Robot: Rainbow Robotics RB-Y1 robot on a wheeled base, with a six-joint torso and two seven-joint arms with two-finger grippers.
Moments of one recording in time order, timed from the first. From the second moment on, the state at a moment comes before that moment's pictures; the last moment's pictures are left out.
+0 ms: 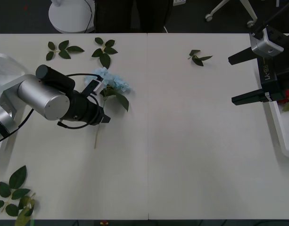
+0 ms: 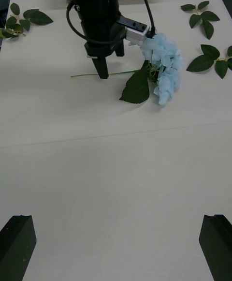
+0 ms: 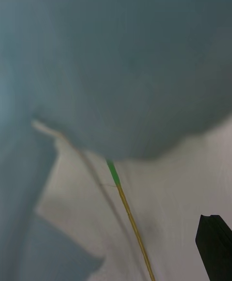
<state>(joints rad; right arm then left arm) -0.50 -1.16 0.10 -1.92 -1.81 1.29 2.54 -0.66 0.77 -0.75 -1.44 0.96 0.92 -1.50</state>
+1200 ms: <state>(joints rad) -0.50 -1.16 0.10 -1.92 -1.83 1.27 2.55 -0.68 0.71 -0.76 -1.34 0.91 0.92 -1.50</state>
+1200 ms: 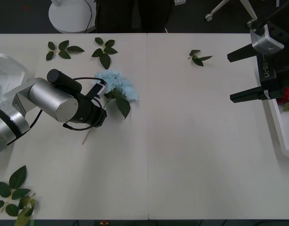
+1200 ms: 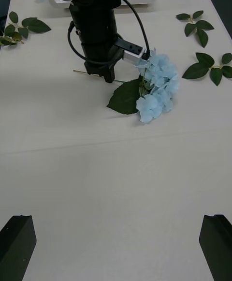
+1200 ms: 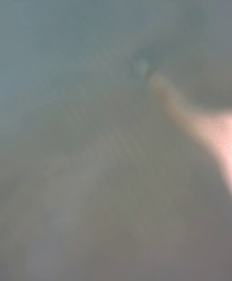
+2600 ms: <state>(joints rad) -0.58 -1.14 0.22 -2.00 -1.58 1.32 1.60 -0.69 0.66 -0.78 -1.36 0.68 0.91 -1.50</state>
